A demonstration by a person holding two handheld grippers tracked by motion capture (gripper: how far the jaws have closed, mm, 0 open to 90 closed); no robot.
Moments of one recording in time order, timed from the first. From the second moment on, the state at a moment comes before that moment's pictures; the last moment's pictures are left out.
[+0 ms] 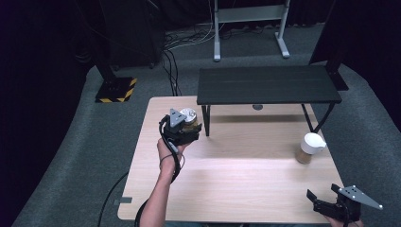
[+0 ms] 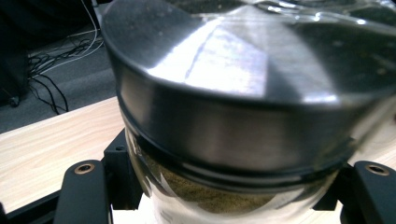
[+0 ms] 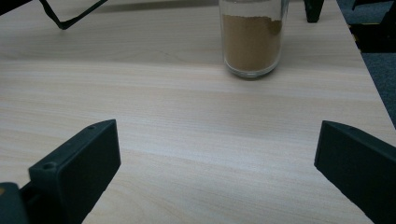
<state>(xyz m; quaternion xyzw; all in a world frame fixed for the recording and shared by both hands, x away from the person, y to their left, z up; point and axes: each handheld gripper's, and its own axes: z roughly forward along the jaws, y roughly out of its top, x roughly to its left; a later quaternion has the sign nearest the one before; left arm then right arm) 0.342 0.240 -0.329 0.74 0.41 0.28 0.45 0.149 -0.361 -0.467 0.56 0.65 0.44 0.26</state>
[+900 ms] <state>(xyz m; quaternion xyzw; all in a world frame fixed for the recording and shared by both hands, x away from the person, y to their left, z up) 0.355 0.228 -0.319 0.75 0.40 0.28 0.46 0.148 -0.364 -0.464 0.56 0.65 0.44 0.27</state>
